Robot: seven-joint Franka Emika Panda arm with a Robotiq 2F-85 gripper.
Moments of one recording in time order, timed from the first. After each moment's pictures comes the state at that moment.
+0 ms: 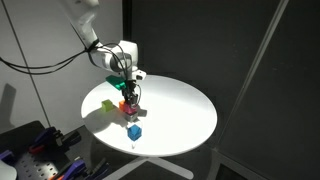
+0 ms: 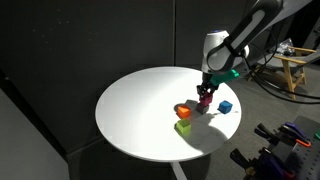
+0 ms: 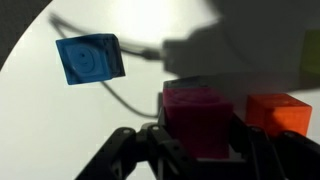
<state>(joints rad) 0.04 0.43 -0.04 -2.21 -0.05 2.59 0.27</state>
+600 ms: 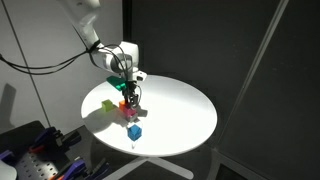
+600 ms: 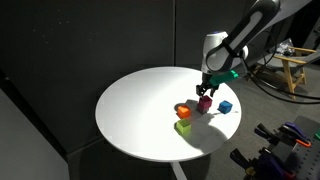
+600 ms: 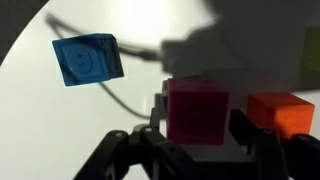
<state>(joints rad) 0.04 0.44 -0.04 -2.20 -0.03 2.59 0.27</state>
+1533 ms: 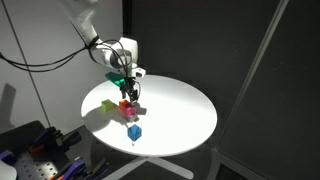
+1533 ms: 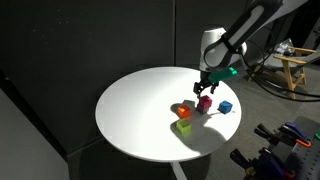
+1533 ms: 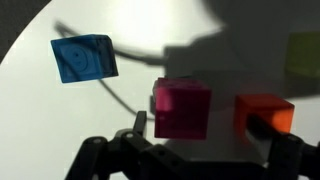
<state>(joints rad) 0.06 0.41 -0.04 -2.18 -0.02 2.53 0.26</state>
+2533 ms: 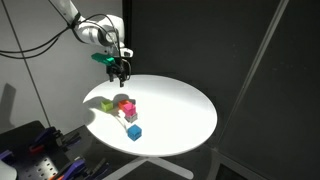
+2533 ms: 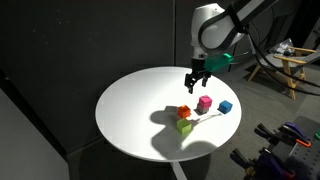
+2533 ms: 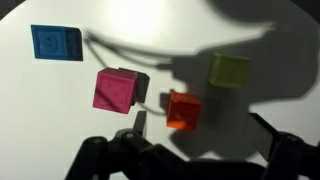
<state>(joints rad) 0.14 0.24 0.04 -2.18 -0.03 2.37 0.23</state>
